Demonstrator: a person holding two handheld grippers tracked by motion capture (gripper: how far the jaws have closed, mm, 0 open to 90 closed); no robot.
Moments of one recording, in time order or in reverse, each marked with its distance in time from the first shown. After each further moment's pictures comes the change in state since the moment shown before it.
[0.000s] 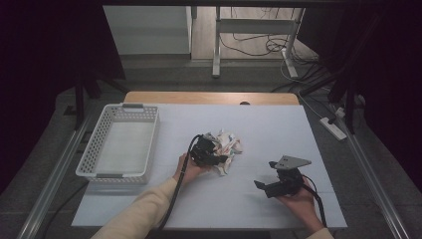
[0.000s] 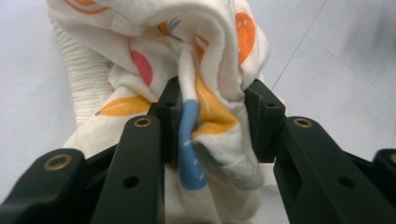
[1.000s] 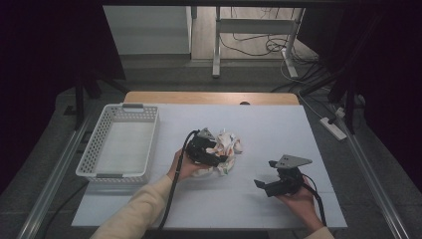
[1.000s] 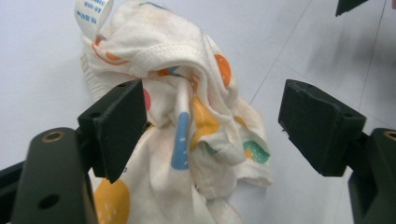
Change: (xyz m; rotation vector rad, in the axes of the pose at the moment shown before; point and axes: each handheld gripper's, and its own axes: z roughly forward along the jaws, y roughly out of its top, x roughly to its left) left arm -0.012 0.010 -0.038 -0.075 0.030 0.095; right arm -0.003 0.001 0.000 -0.016 0.014 0.009
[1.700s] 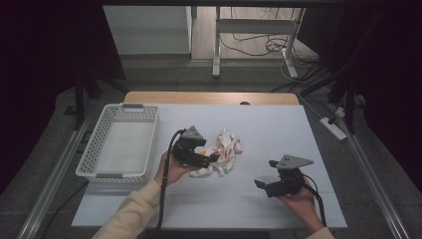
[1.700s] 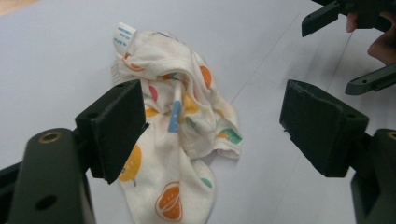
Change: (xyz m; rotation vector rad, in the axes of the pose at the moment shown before) left arm -0.019 -0.004 -0.060 -0.068 0.047 -0.026; right arm 0.003 0.002 -0.004 -0.014 0.001 -0.011
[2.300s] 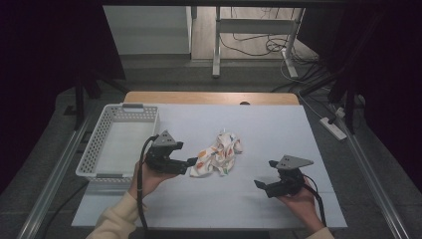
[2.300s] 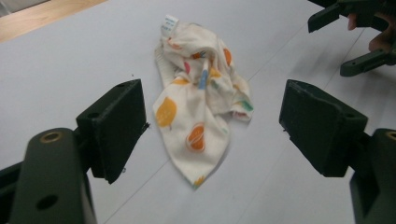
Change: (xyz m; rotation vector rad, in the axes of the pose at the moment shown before) left arm -0.003 -0.033 -0.069 -0.047 0.107 -0.032; right arm 0.001 0.000 -0.001 -0.004 -0.001 -0.006
